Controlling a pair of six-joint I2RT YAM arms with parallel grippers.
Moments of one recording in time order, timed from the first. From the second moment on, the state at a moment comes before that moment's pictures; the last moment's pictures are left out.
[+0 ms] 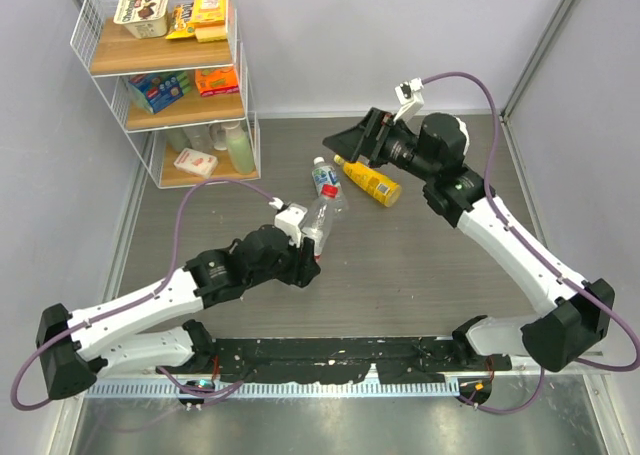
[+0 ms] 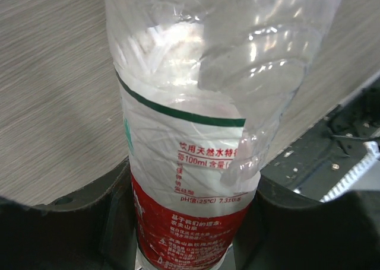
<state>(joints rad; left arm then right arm) -1.02 0.98 0.79 -0.41 -0.14 -0.50 0.51 1.29 1.22 0.10 -0.43 0.72</state>
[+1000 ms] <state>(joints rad) -1.02 1.21 0.94 -0.64 -0.45 -0.49 0.71 1.56 1.47 -0.45 -0.02 0.70</state>
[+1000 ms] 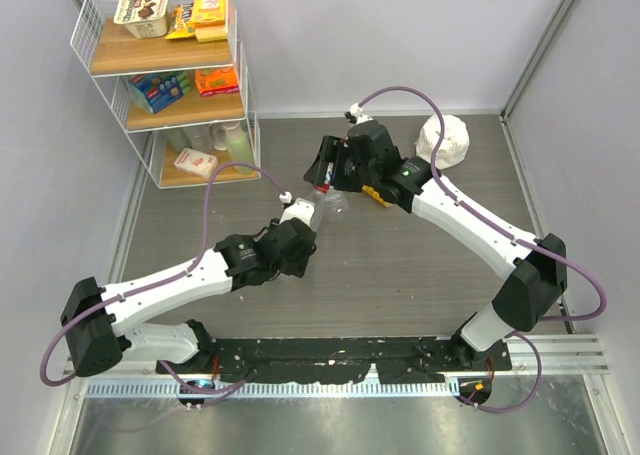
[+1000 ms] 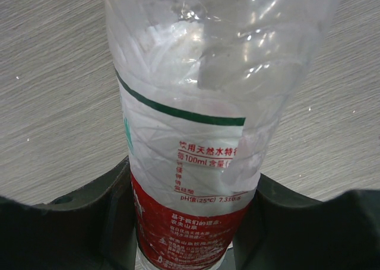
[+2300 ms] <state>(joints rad) -1.02 1.19 0.95 -0.67 -0.46 -0.48 0.70 1.48 1.26 -0.18 -0.15 0.70</state>
